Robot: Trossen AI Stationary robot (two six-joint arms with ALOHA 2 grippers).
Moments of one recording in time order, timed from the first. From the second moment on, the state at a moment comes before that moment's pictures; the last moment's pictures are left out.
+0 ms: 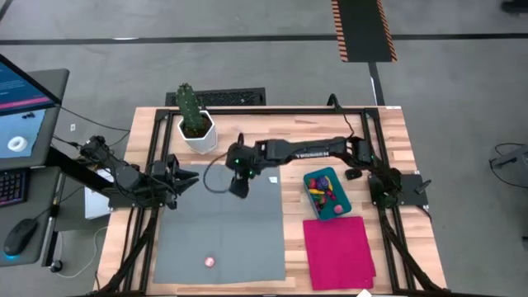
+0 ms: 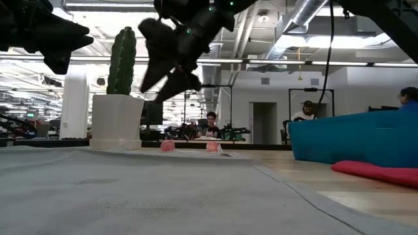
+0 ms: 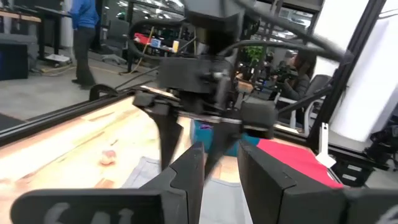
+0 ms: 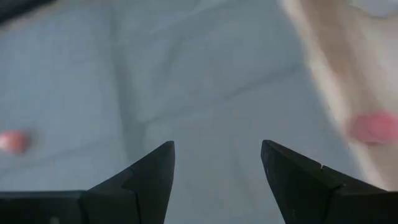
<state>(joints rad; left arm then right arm) -0.63 0.01 0.07 0.01 -0.79 -0.23 -0.06 2.25 1.97 -0.68 -0.10 0.23</state>
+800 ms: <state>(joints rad) -0.63 0.01 0.07 0.12 -0.81 -0.22 -0.15 2.25 1.81 -0.51 -0.21 0.39</state>
